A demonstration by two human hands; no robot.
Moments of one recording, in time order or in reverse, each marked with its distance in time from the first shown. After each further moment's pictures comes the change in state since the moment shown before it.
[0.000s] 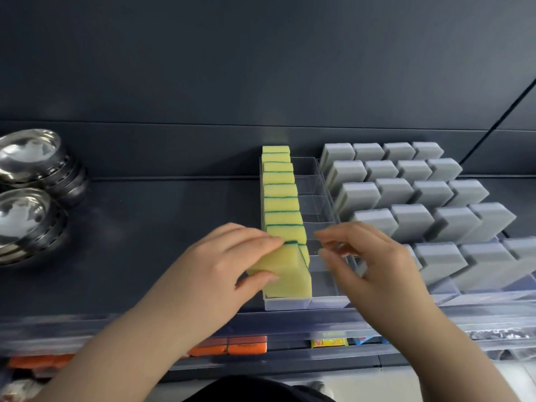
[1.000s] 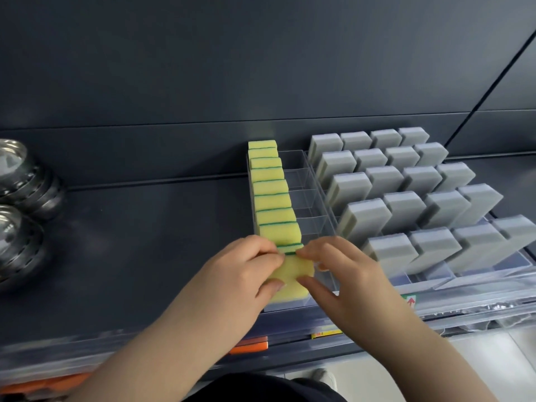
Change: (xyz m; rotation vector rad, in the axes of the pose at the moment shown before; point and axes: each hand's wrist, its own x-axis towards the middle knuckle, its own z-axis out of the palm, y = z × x) left_hand 0.005 0.002 0.024 -0.010 -0.060 -0.042; right_hand -0.018 0.010 0.023 -0.140 -0.125 -0.038
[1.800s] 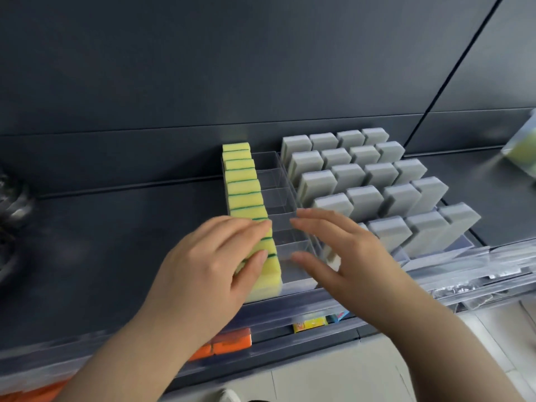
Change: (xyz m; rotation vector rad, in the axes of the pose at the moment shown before) left_hand 0.005 0.018 -0.012 0.037 0.175 0.097; right_hand 0.001 -0.014 -0.049 -0.016 -0.054 0.127
